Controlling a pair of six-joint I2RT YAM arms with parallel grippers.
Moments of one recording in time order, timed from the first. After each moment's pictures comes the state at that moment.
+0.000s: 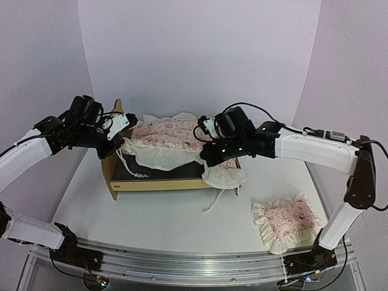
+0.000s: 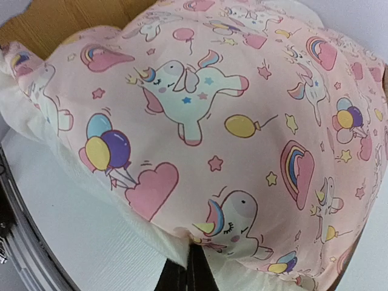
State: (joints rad) left arm -0.56 1.16 1.18 -0.69 -0.06 0.59; right arm 0.90 1.72 1.45 -0.48 0.06 0.26
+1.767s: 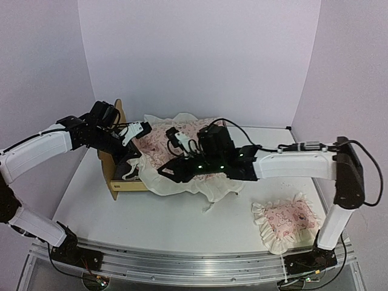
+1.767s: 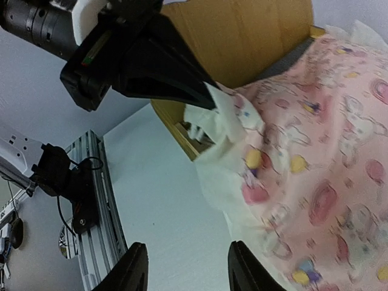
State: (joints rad) left arm -0.55 1.34 1.17 -0.67 0.21 0.47; right arm 1.02 1.78 1.33 0.00 -0.25 0.31
